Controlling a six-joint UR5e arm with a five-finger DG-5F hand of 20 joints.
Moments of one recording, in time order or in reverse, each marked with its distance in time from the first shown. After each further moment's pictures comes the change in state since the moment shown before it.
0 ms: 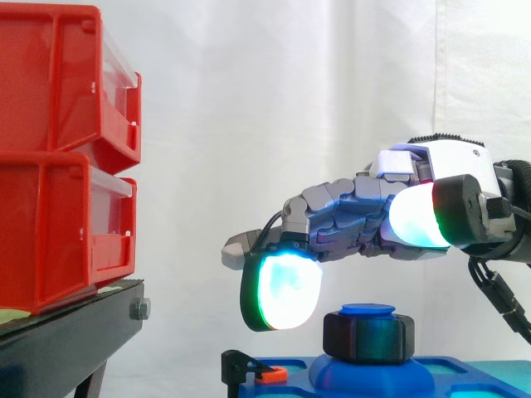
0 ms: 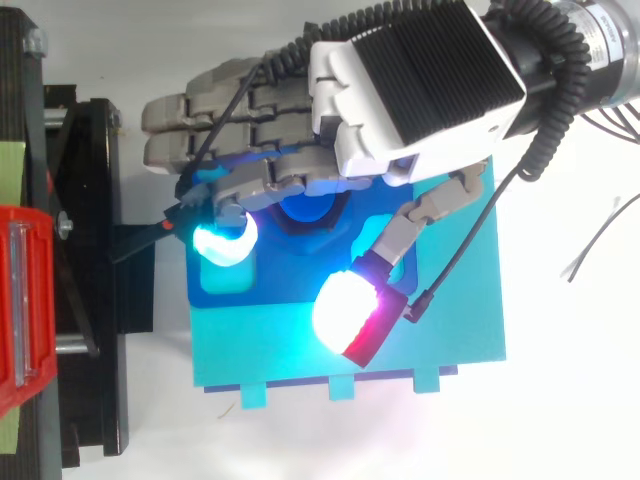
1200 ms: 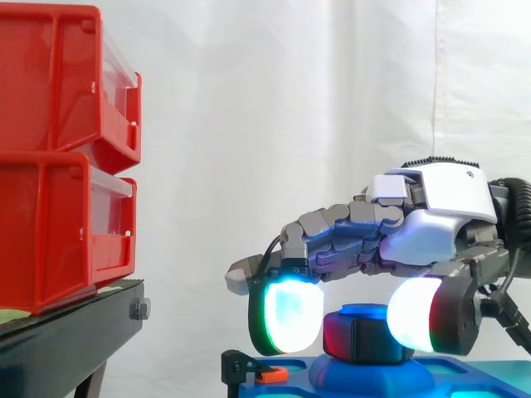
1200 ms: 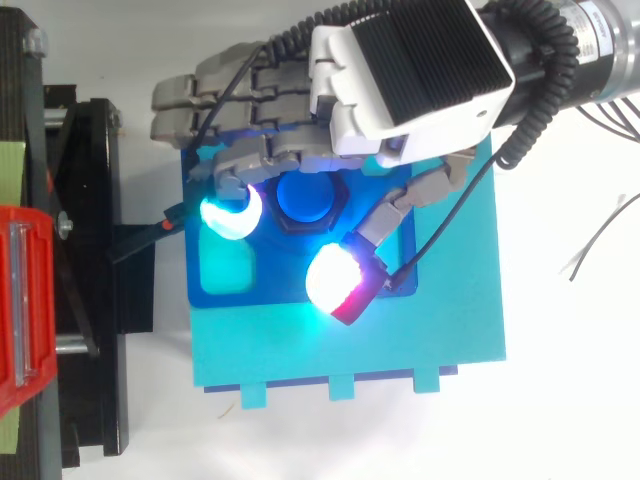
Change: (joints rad) arm -0.004 -0.006 -0.016 -0.002 0.044 -0.005
